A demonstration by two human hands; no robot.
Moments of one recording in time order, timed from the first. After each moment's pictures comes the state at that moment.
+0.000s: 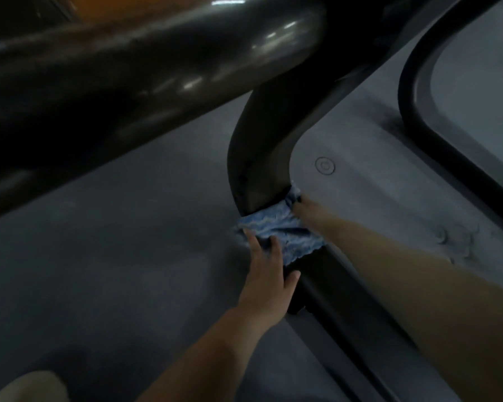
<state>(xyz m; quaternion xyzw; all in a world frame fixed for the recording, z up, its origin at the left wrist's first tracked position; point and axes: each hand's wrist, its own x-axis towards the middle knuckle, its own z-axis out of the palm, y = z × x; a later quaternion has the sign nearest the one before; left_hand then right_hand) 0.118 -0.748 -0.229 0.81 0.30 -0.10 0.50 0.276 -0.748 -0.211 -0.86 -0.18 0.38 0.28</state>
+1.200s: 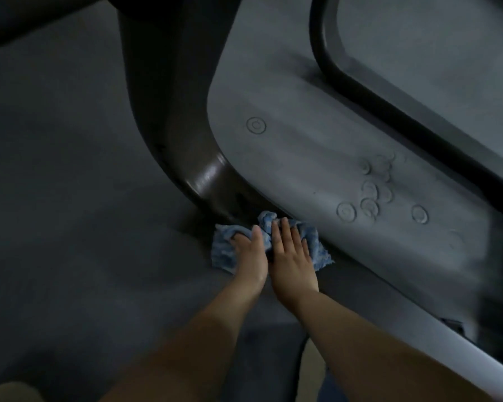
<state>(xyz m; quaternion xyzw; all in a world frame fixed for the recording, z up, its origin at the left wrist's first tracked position) 0.137 -0.823 -0.252 0.51 0.45 -0.01 0.73 0.159 -0.905 -0.245 -0.94 -0.25 0.21 0.02</state>
